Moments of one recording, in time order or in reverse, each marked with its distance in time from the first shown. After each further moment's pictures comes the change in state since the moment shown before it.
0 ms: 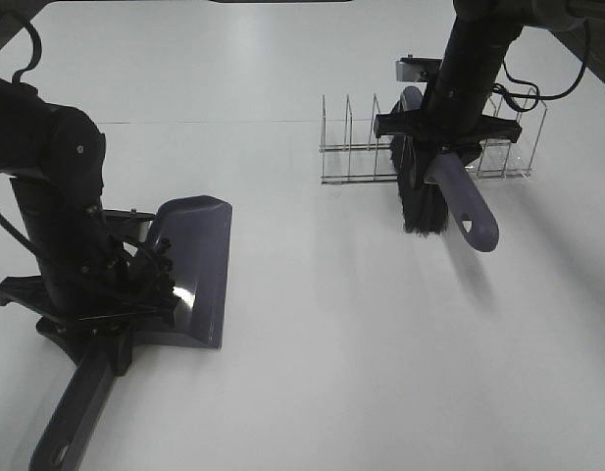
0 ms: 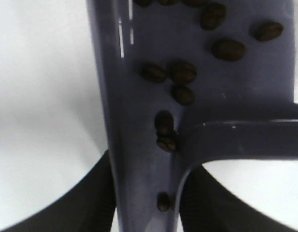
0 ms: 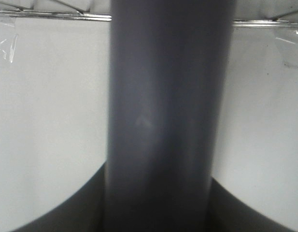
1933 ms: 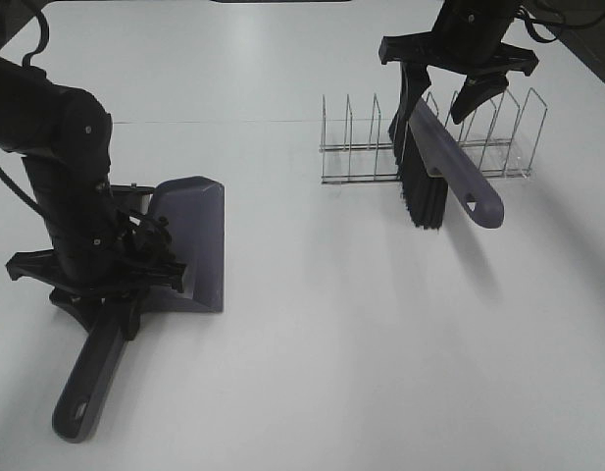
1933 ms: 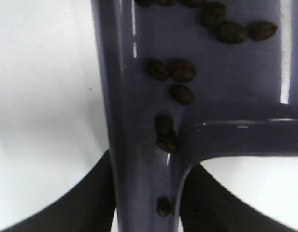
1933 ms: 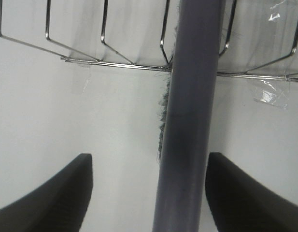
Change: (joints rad) left arm 0.035 0.045 -0.106 0.039 -0.011 -0.059; right arm 0.000 -0.152 -0.033 0.022 -0.013 -0.031
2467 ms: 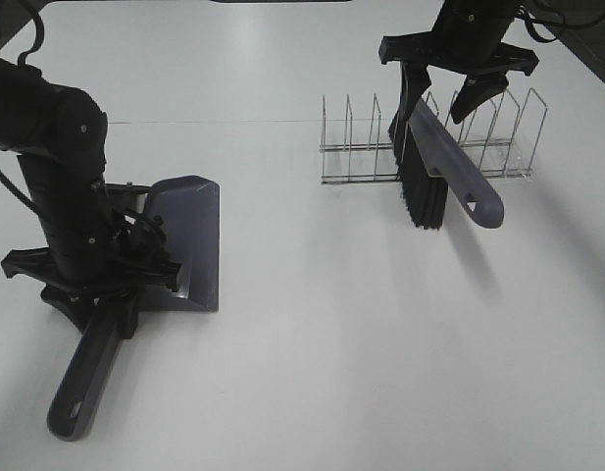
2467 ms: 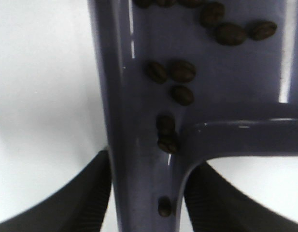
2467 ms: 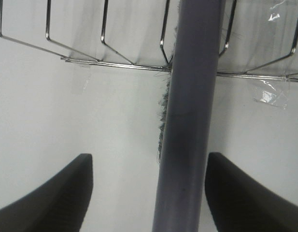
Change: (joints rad) left arm 0.007 0.001 -0.001 0.011 0.004 0.009; right arm 0.000 0.000 0.000 0.000 0.000 0.000
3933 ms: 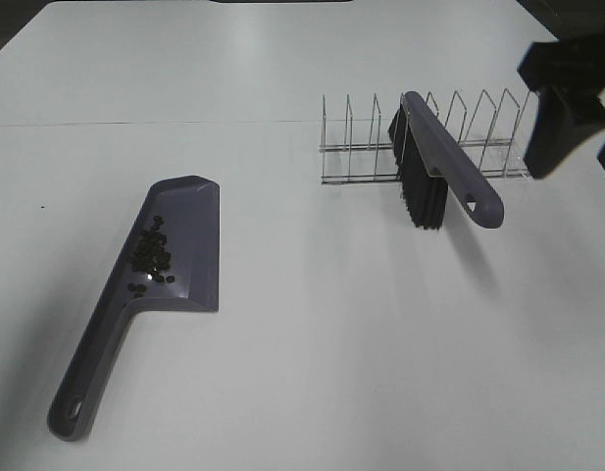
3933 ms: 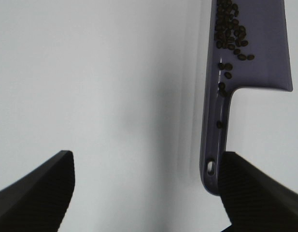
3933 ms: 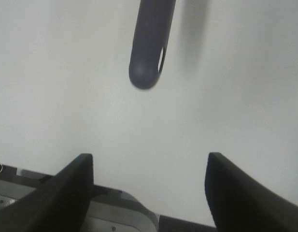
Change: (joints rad) left arm 0.199 -0.820 0.174 0.104 0.184 0.054; right arm 0.000 -0.786 0.817 0.007 -0.001 -0.052
